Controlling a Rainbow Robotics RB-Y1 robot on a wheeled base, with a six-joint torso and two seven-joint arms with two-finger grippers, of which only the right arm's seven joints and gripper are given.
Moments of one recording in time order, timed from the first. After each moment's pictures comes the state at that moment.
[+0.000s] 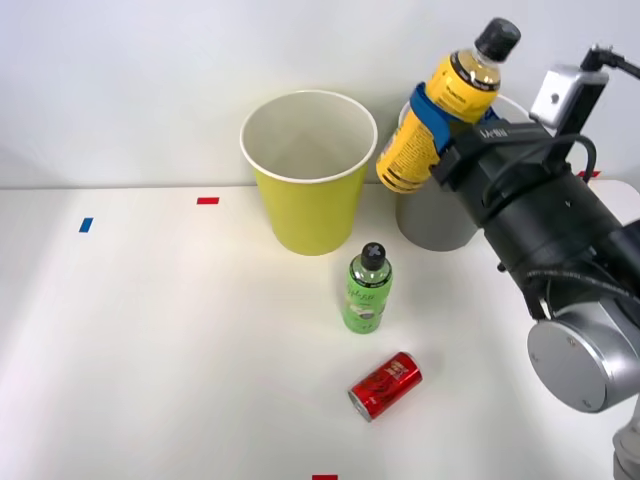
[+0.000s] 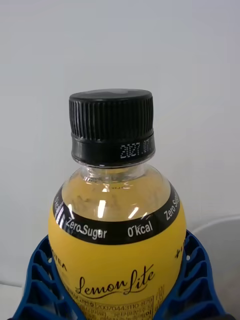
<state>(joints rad) -0.08 -0.27 0.15 -2.31 -0.35 0.44 1.34</state>
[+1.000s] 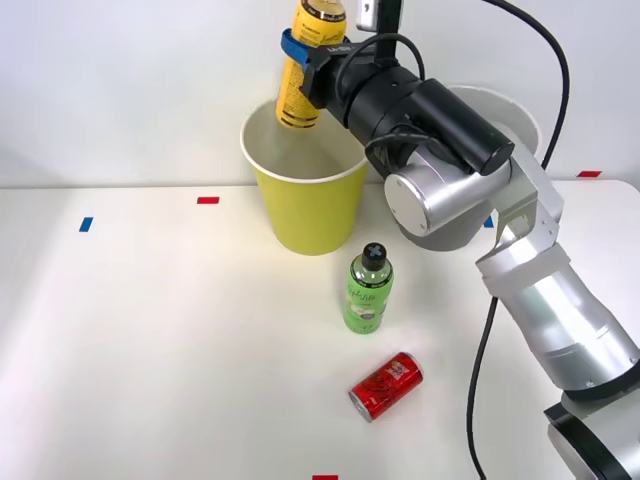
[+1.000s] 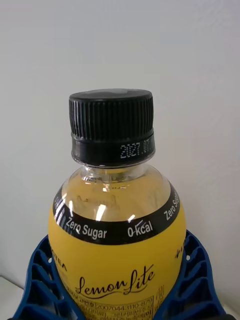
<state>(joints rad) -0.72 -0.24 0.34 -1.57 -0.33 0.29 1.23</state>
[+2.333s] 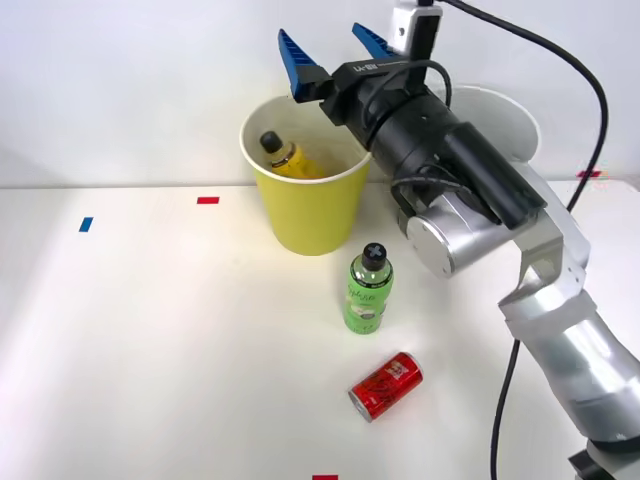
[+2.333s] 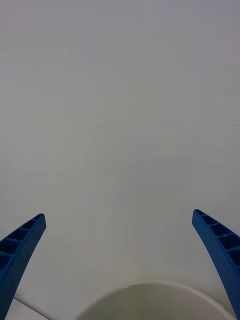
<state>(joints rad) -0.52 -0.29 0.34 -1.77 -0.29 0.15 1.22</state>
